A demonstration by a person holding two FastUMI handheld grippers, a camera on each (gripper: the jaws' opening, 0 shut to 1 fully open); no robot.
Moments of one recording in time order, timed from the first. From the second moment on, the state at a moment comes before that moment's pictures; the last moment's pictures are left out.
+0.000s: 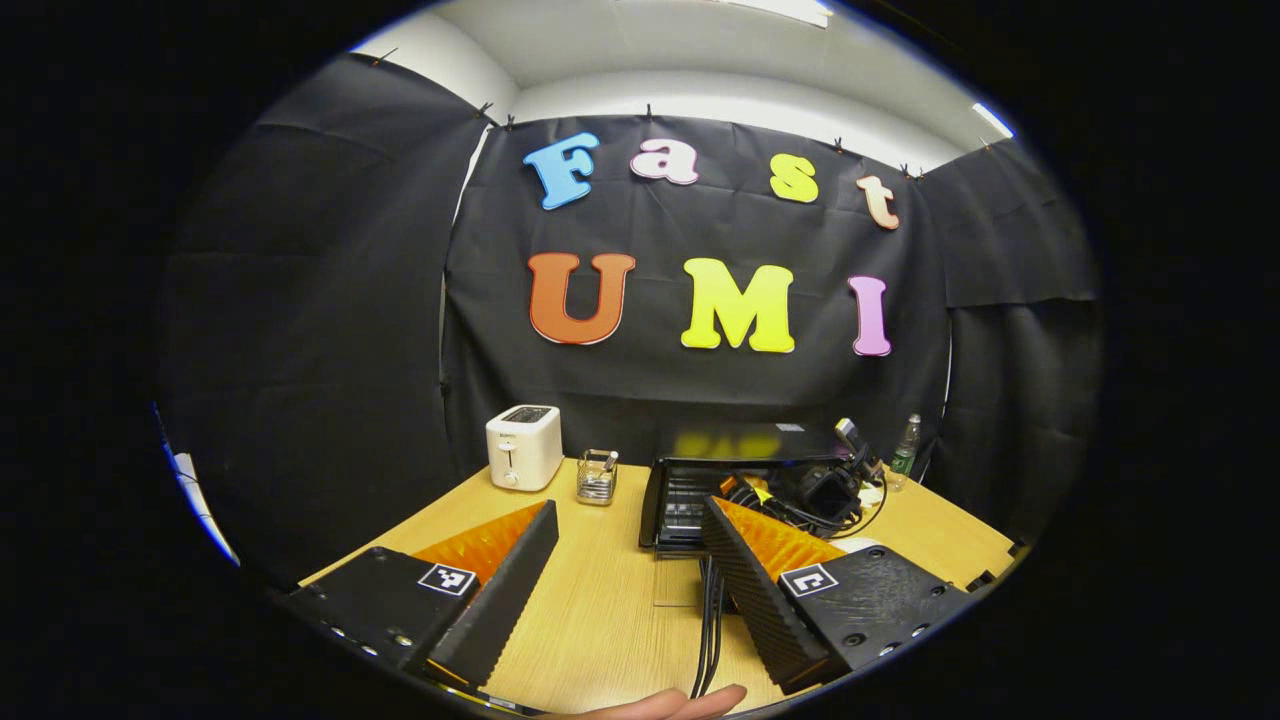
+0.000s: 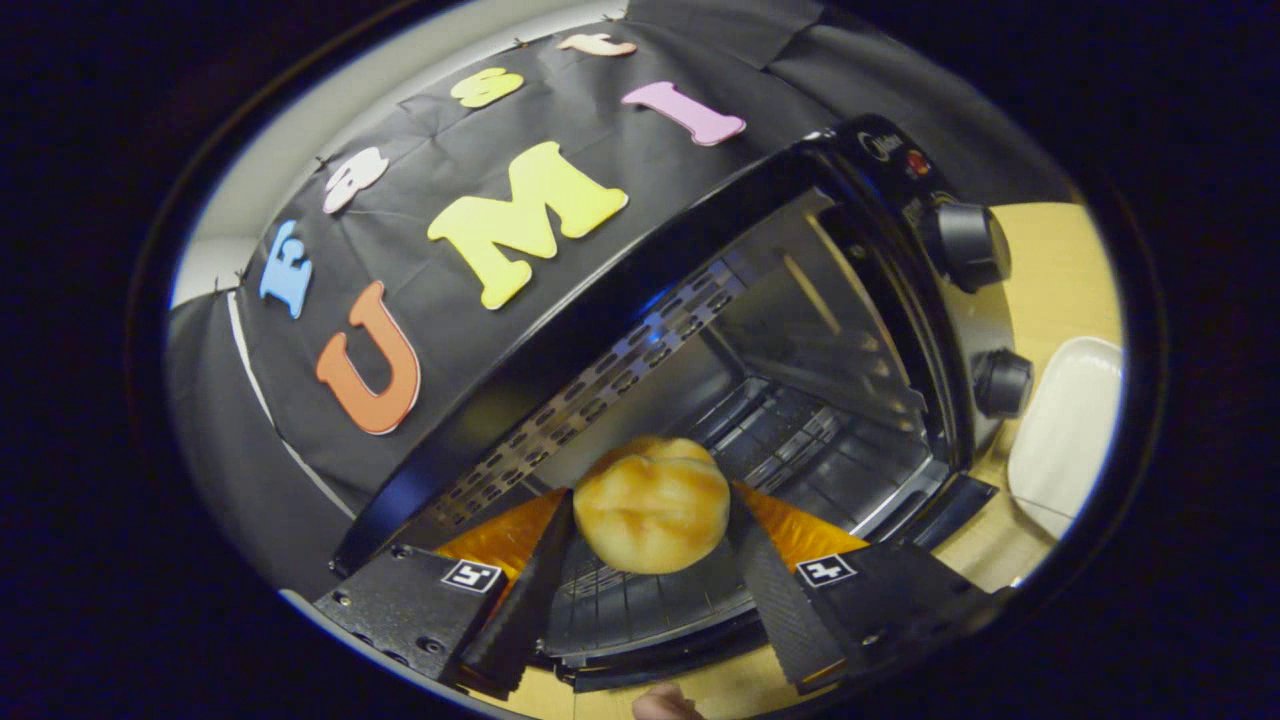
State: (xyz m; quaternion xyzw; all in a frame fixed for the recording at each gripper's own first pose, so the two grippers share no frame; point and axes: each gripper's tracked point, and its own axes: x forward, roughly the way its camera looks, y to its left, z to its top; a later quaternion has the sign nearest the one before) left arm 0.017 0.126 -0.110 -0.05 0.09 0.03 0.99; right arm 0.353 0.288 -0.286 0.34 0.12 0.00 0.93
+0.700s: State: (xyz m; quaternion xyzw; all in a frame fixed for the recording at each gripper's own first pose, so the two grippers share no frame) left arm 0.010 0.119 -0.123 -0.06 0.11 0.03 0.99; right arm 0.350 0.286 -0.282 0.28 0.12 0.03 0.95
